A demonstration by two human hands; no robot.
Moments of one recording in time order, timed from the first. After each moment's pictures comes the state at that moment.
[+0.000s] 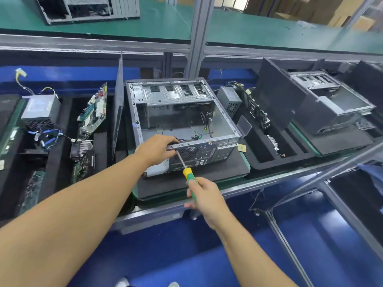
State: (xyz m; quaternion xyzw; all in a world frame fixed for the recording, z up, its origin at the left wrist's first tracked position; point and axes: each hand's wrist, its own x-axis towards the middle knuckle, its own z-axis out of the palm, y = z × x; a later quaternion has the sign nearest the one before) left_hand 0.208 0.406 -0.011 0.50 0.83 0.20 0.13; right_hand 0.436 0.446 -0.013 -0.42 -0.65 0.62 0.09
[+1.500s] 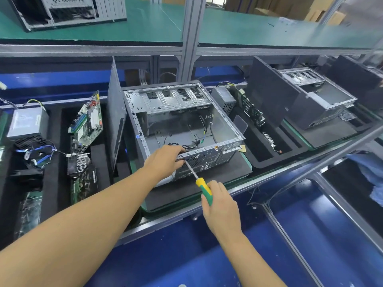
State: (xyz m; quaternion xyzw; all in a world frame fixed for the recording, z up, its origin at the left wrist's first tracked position) left_hand 0.201 0.409 -0.021 0.52 0.82 0.21 0.12; right_hand 0.433 0.422 -0.022 -0.41 -0.89 0.16 0.14
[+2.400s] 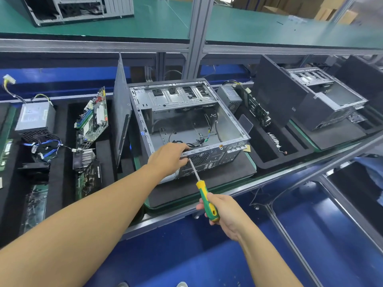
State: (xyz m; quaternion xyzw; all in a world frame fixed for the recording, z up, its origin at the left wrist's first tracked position) left_hand 0.199 0.410 -0.023 0.51 0.82 0.21 0.13; right_hand 0.436 0.439 -0.018 -0.48 -0.57 0.66 0.01
